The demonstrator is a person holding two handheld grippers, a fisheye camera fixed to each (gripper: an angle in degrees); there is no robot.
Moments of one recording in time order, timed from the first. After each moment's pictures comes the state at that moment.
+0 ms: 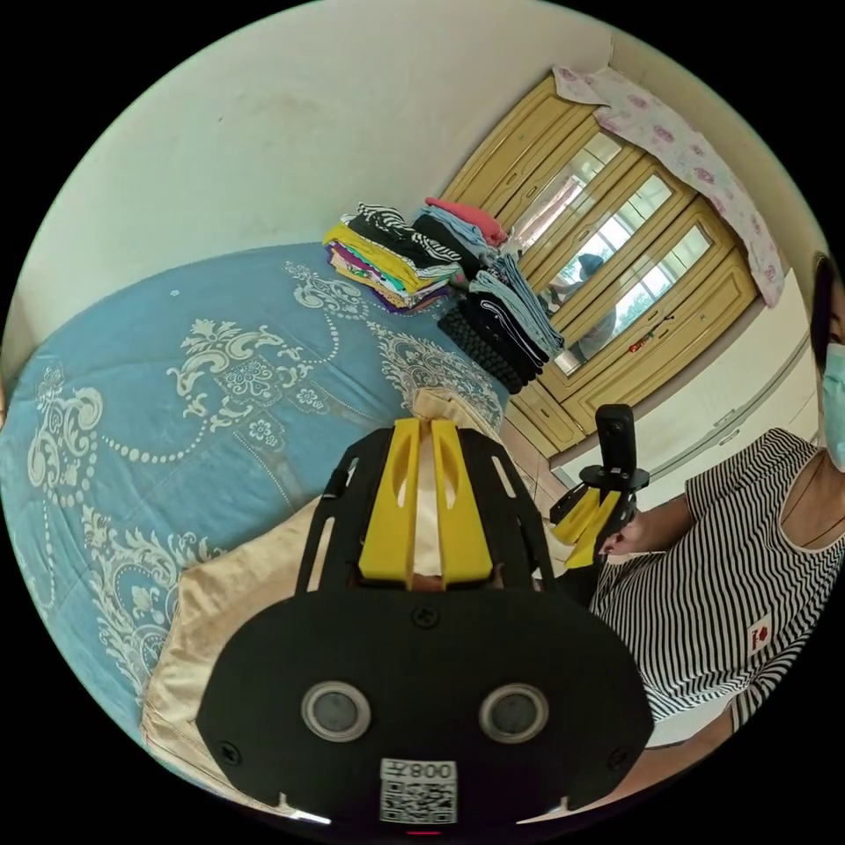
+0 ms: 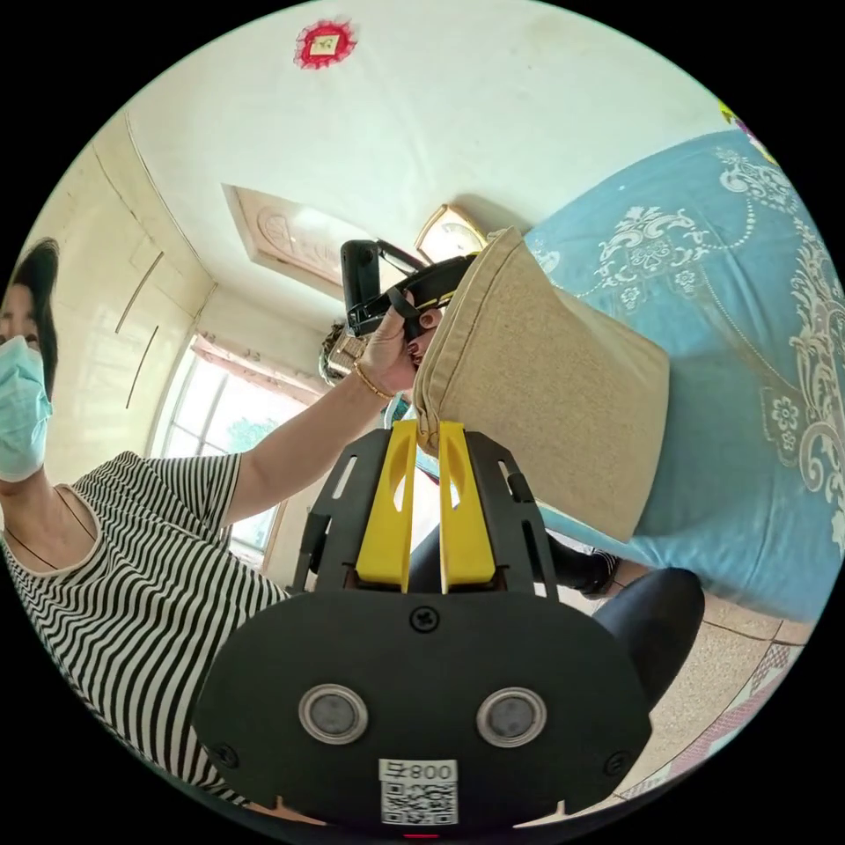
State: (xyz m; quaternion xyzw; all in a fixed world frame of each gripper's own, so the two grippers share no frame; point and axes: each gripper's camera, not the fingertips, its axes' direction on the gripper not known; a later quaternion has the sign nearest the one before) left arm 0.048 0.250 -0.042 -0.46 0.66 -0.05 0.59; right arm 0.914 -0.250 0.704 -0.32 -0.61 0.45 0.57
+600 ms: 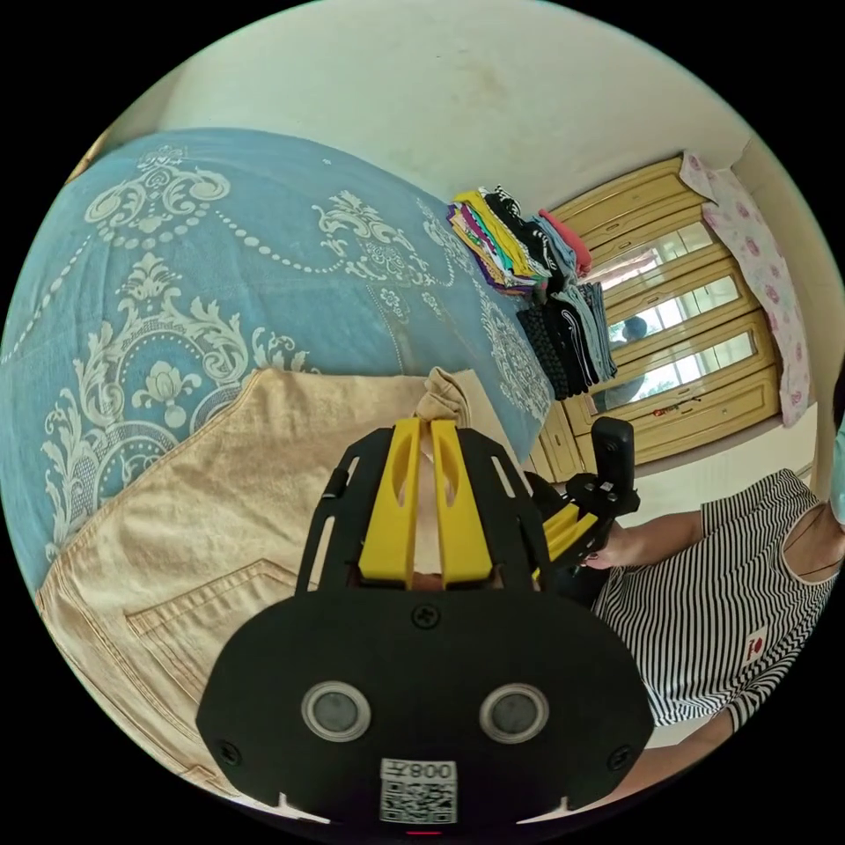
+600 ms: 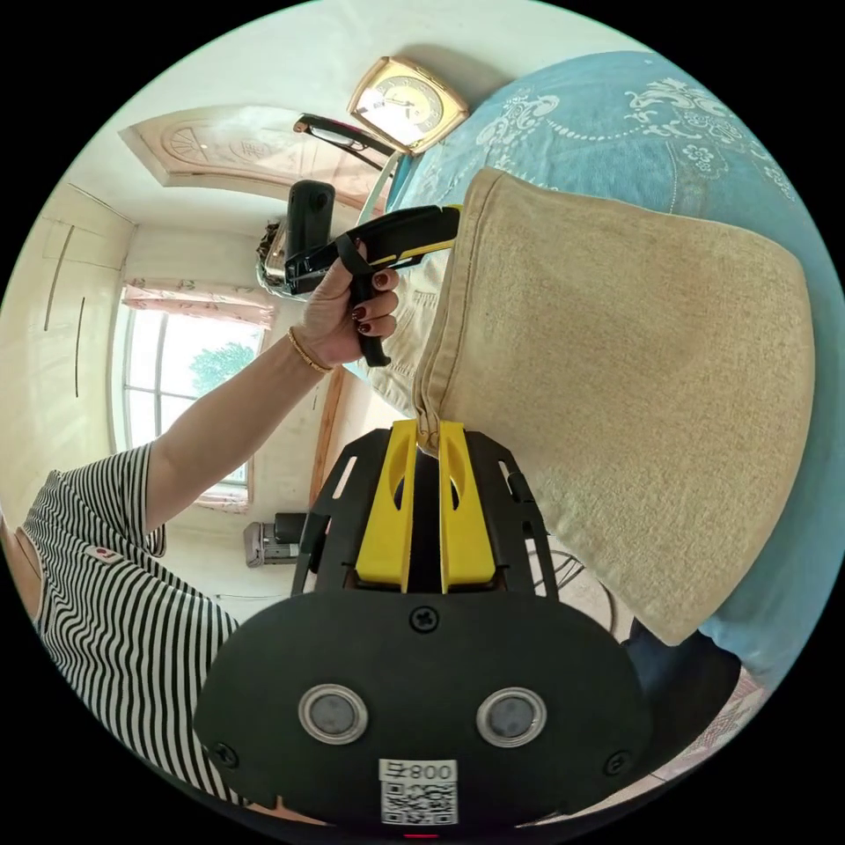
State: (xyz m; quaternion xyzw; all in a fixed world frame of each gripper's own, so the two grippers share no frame) left arm -0.151 0.237 0.057 -0.58 0.58 -0.16 0.55; right arm 0.678 -0.218 0.817 -0.47 -0.64 0.32 0.51
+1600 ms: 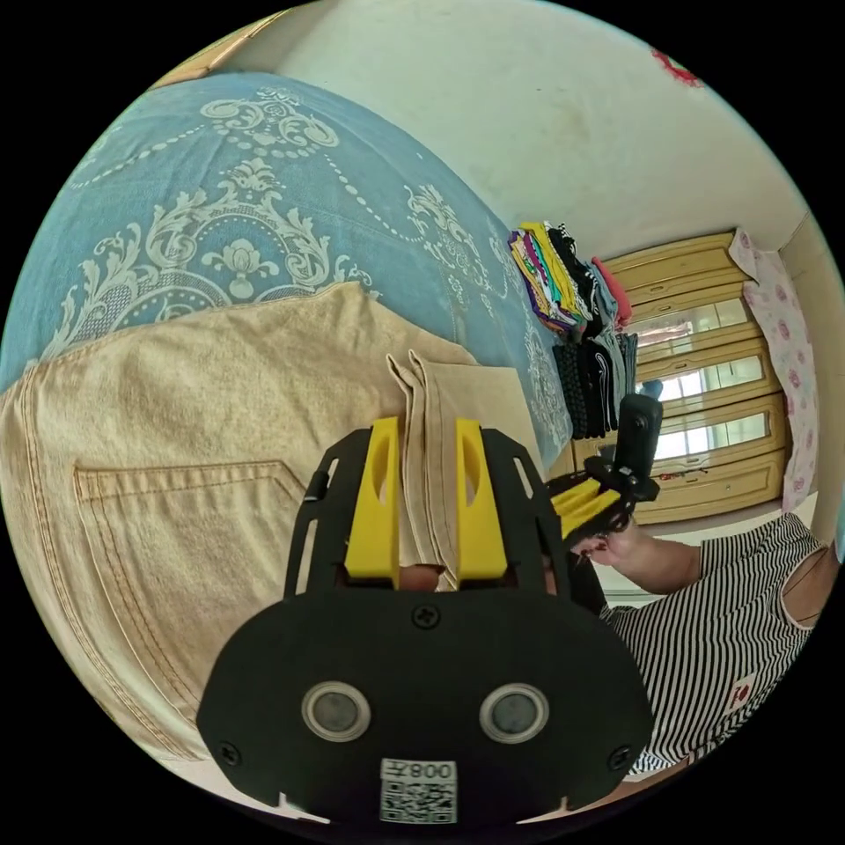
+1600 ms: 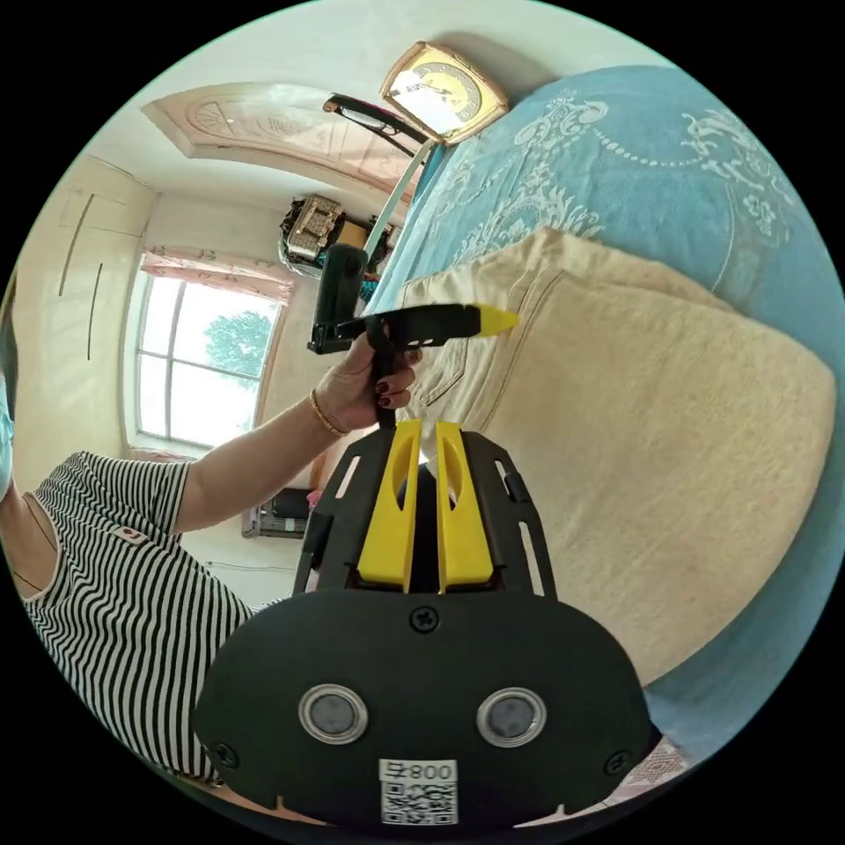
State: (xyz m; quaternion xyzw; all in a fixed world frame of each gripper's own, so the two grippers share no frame) left arm -0.293 0.074 0.066 -0.62 0.50 -0.23 0.56; right arm 0.575 -0.203 0.939 -0.45 -0.68 0.28 0.50
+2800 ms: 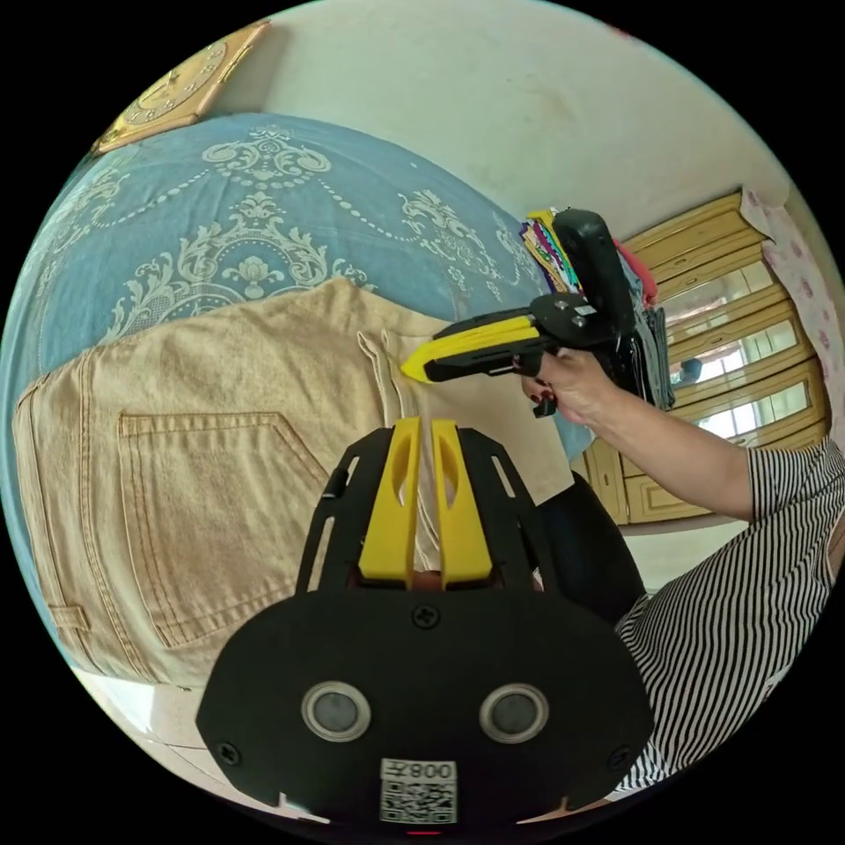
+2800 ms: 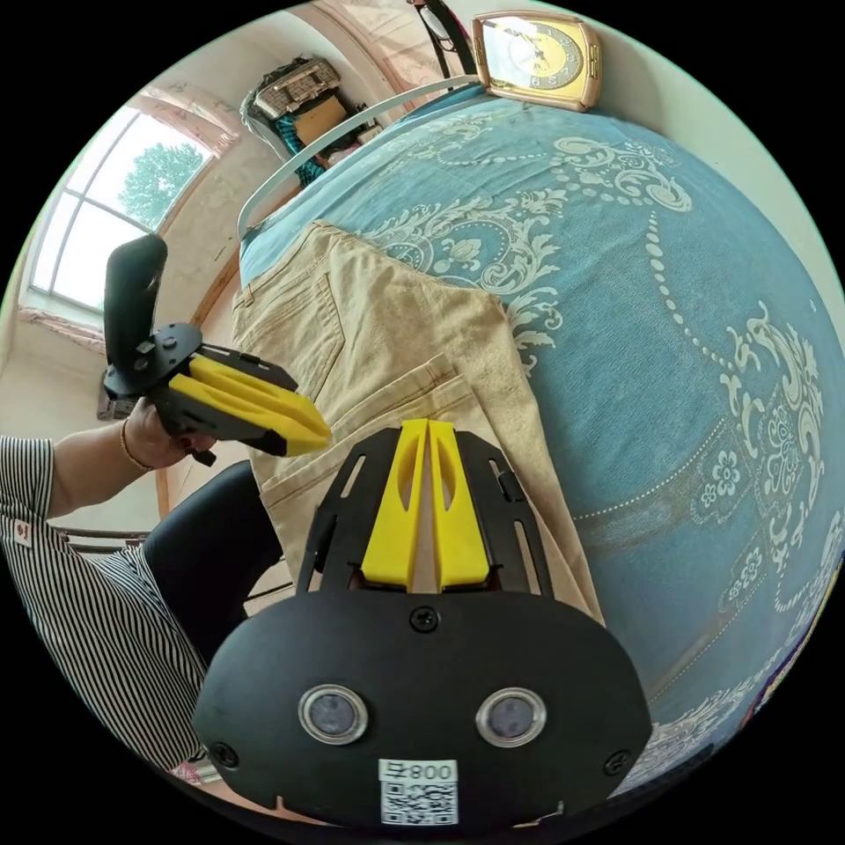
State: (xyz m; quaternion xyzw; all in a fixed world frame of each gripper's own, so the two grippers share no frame) left arm -0.262 -0.042 -0.072 -0.63 0.46 -0.15 0.61; right arm 0.477 -0.248 1.029 -0.46 -0.63 -0.03 0.63
